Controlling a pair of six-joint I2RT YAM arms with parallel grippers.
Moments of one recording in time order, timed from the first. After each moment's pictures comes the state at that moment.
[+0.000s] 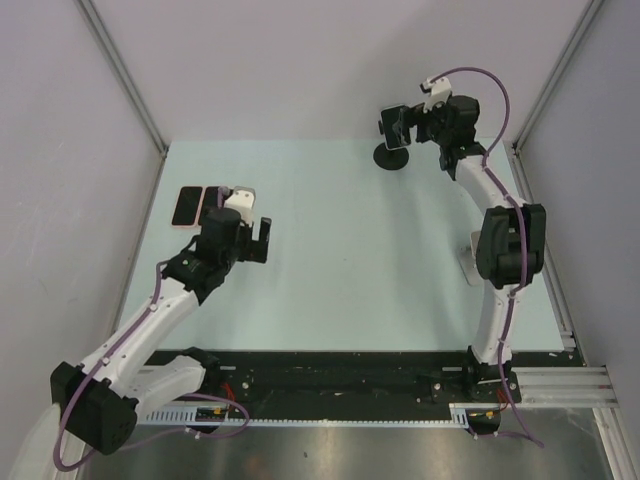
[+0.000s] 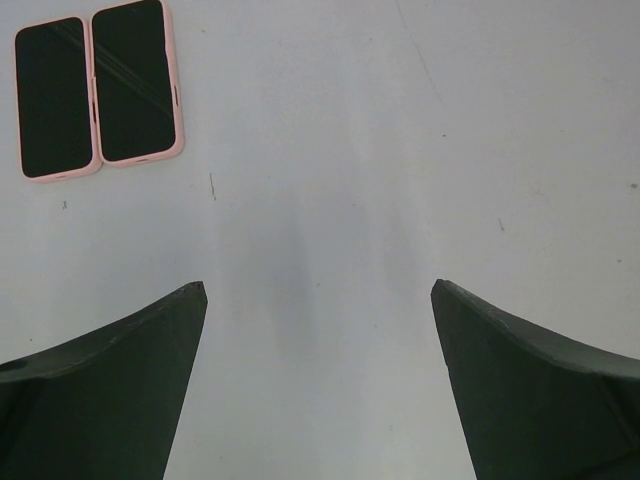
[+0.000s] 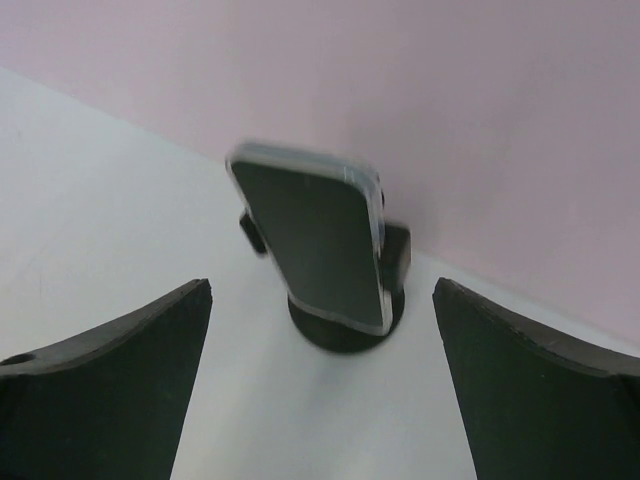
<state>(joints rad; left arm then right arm) -0.45 0.99 0.83 -0.43 -0.28 -0.07 0.11 2.02 1.70 0.13 -0.32 -0.10</state>
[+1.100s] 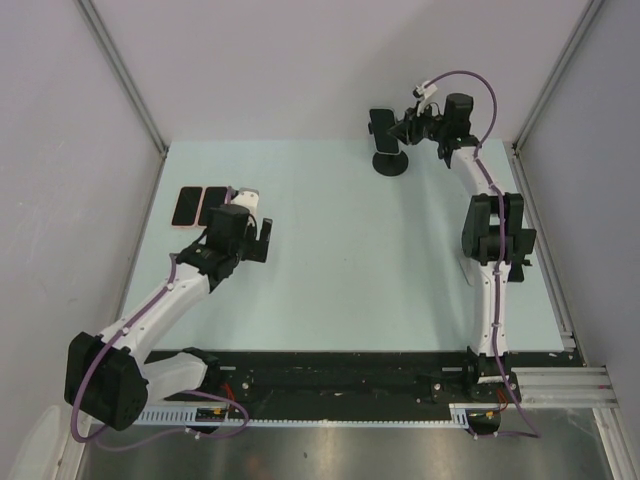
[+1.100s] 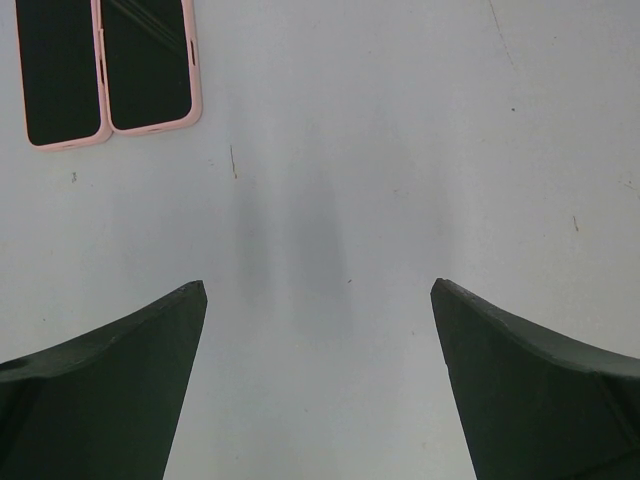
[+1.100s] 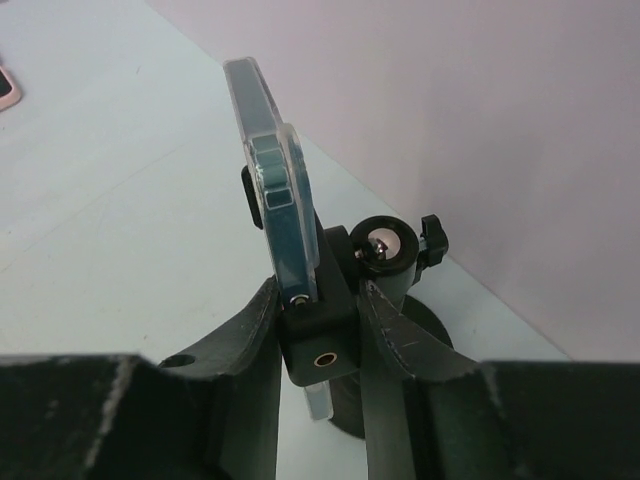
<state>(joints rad) -0.40 1.14 0.81 -0.38 -0.34 -0.05 0.06 2.46 2.25 -0.04 -0.79 -0.18</state>
